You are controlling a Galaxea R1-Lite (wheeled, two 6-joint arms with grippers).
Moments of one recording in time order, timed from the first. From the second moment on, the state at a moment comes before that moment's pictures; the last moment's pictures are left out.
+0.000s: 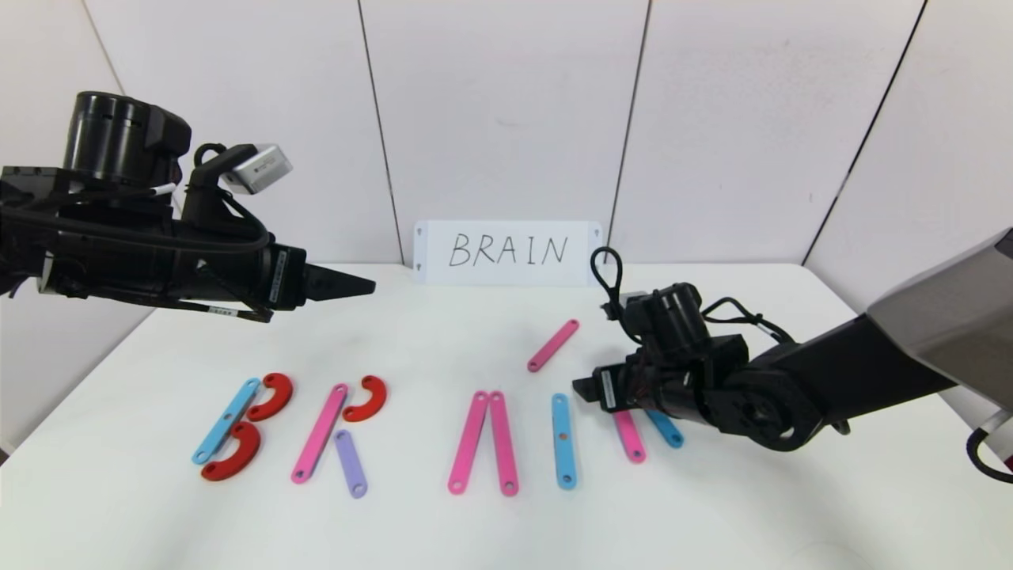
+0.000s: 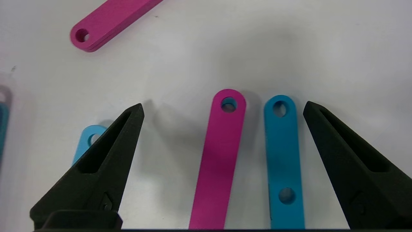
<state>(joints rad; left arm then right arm) -0.16 1.60 -1.22 0.16 -0.43 0.10 0.53 2.08 -1.00 -0.35 -0.17 0.23</state>
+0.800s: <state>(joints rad) -0.16 1.60 -1.22 0.16 -0.43 0.10 0.50 2.05 -0.99 -0.30 -0.25 0.23</state>
